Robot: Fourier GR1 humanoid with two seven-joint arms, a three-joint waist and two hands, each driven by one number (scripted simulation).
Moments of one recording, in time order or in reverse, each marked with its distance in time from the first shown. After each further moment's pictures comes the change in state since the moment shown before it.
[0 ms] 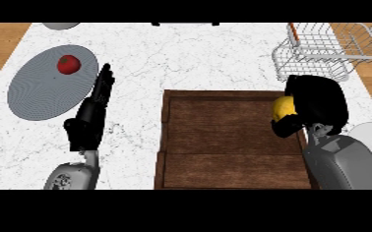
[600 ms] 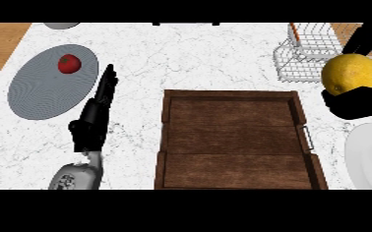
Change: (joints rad) left arm 0.003 -0.018 -0.011 0.003 -0.011 0.006 -0.010; right arm -0.282 -0.030 -0.273 -0.291 -0.140 0.337 0.090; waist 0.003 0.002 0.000
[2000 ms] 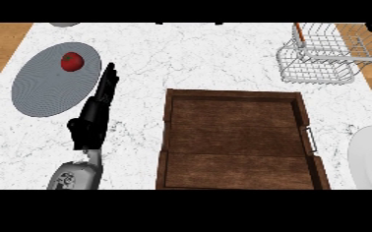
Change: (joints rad) left arm -0.013 0.001 0.009 0.004 0.007 -0.022 0.000; right arm -0.311 -0.213 -0.182 0.807 0.046 -0.424 -0.307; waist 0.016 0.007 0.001
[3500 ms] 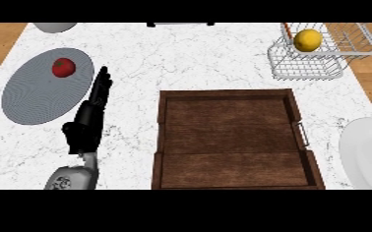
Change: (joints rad) left arm 0.031 0.003 0.025 0.001 -0.005 0.012 -0.019; right arm 0.240 -0.173 -0.702 0.068 -0.533 -0.192 -0.042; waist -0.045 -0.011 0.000
